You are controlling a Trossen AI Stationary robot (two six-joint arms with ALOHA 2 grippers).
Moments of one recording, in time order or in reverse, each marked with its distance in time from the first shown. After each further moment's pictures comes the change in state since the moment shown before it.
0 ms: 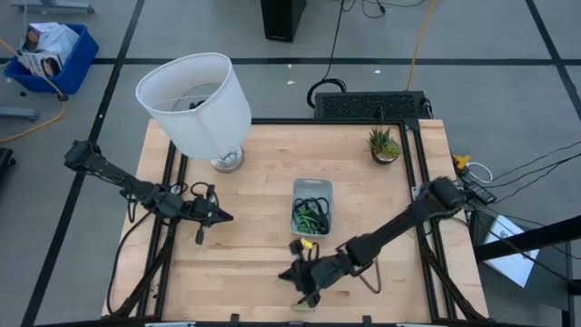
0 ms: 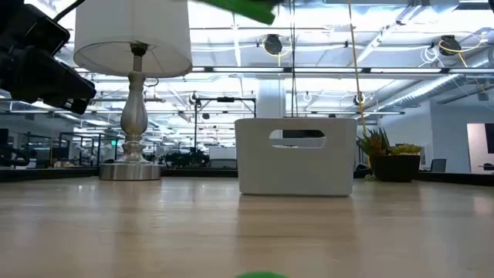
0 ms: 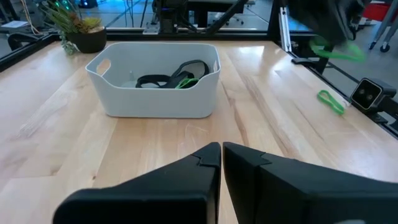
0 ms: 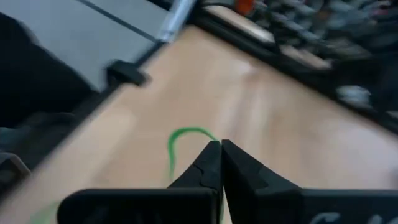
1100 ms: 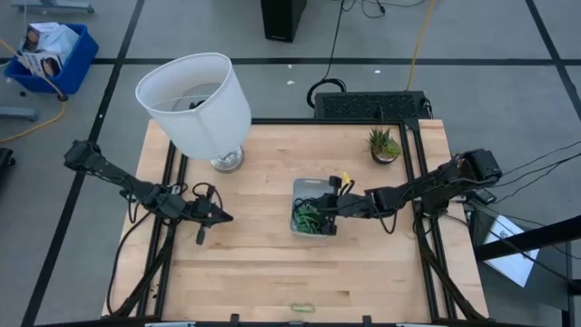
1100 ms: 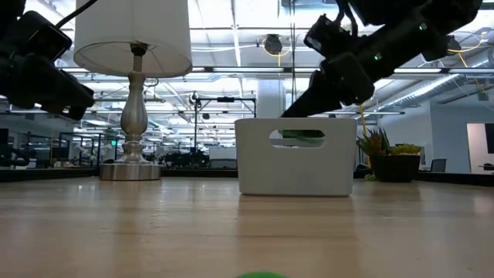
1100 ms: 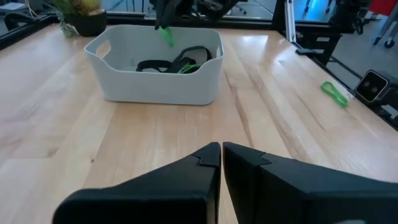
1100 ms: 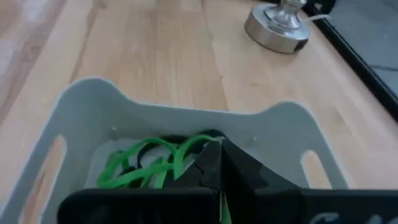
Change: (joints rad) left arm 0.000 0.019 0.000 -0.029 -0.001 -0.049; right arm -0.348 -0.436 -0.603 0.079 0.065 0.171
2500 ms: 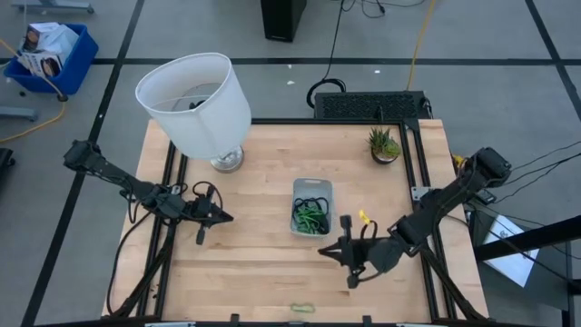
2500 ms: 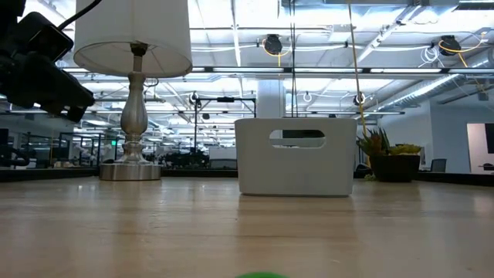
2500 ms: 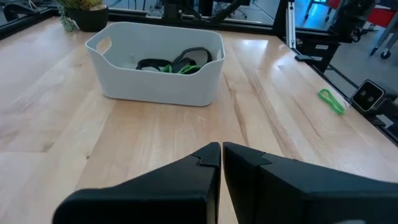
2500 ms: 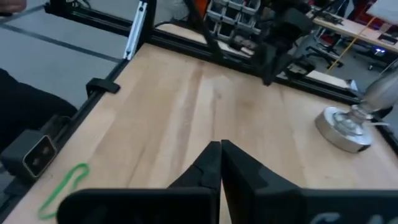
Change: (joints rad) left arm 0.000 0.000 0.000 0.007 0.000 -0.049; right arm 0.464 -0.086 0.260 -0.240 0.196 0.030
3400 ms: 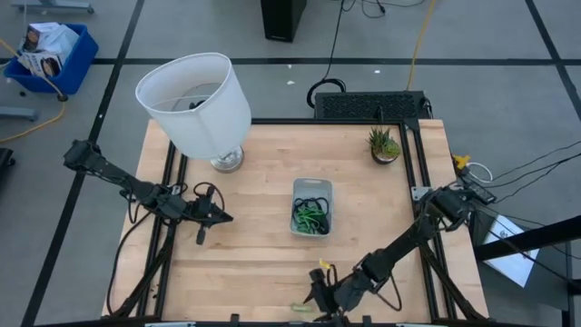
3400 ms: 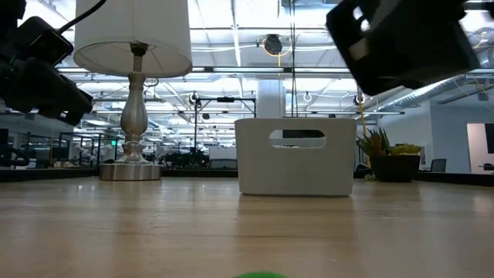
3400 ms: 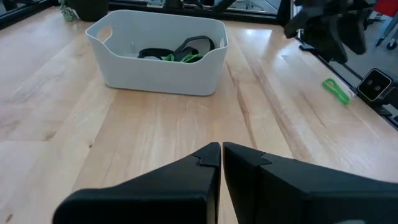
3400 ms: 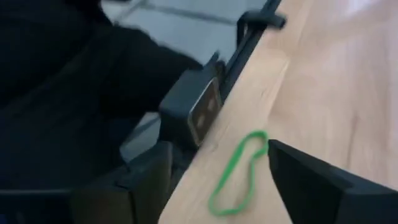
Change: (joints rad) left arm 0.000 0.000 0.000 -0.040 0.000 -0.009; right arm 0.057 0.554 0.155 0.314 -0.461 0.216
